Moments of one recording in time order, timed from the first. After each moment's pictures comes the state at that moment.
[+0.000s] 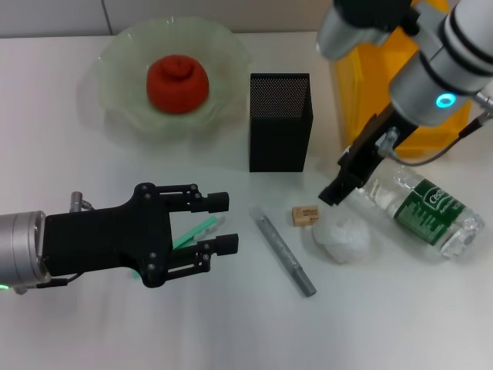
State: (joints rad) left arm -0.35 -2.07 1.04 0.64 1.63 1.76 -1.13; right arm 0.87 2.08 -1.39 -1.13 -2.59 -1.60 2.48
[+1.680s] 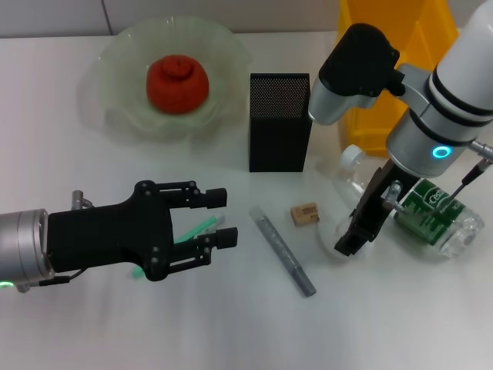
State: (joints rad) left arm -0.35 -2.07 1.04 0.62 1.63 1.71 -1.13; right arm 0.83 2.09 -1.52 -1.08 -2.56 -1.63 2.51
